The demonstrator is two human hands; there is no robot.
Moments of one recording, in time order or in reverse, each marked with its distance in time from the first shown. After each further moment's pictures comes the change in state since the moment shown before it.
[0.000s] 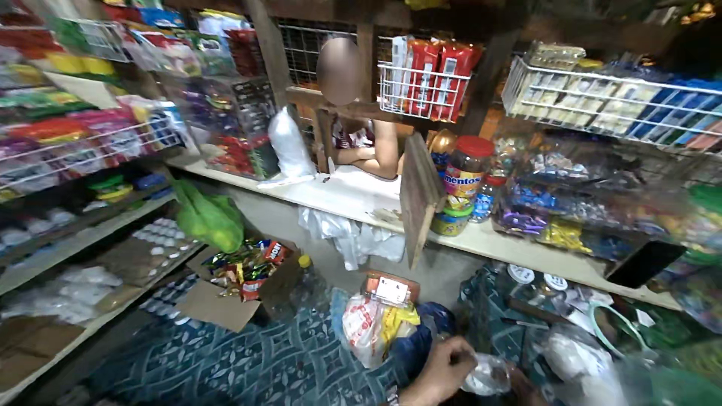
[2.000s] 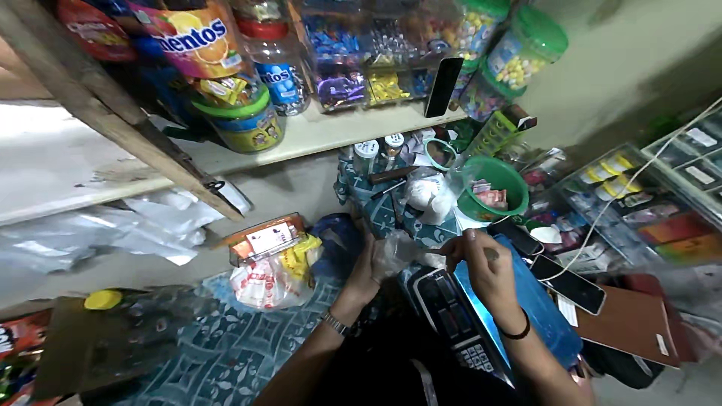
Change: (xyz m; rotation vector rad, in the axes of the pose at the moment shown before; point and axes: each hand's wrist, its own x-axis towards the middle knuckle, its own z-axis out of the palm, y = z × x) left_hand 0.034 -0.023 0.074 -0.681 -0.256 -0.588; right_hand -0.090 -0.049 -0.053 -0.479 0.386 -0.811
